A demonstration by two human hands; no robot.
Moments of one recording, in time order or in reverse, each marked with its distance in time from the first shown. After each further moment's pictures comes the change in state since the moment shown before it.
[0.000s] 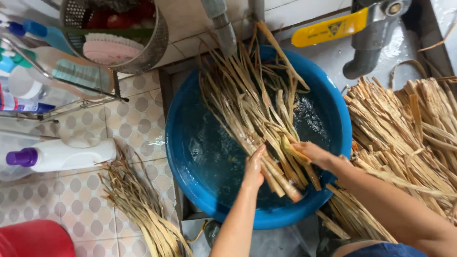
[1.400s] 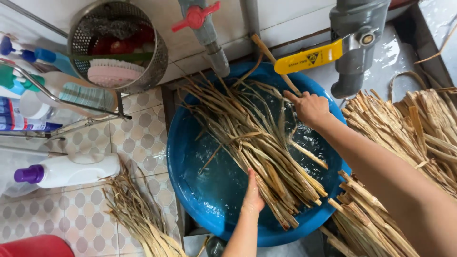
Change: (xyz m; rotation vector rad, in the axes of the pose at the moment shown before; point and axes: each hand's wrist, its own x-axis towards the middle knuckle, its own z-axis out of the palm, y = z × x) left_hand -0.009 -0.023 -0.050 -0.046 -0.118 -0.241; right_hand 0.174 -0.175 -0.107 -1.100 0.141 0.601
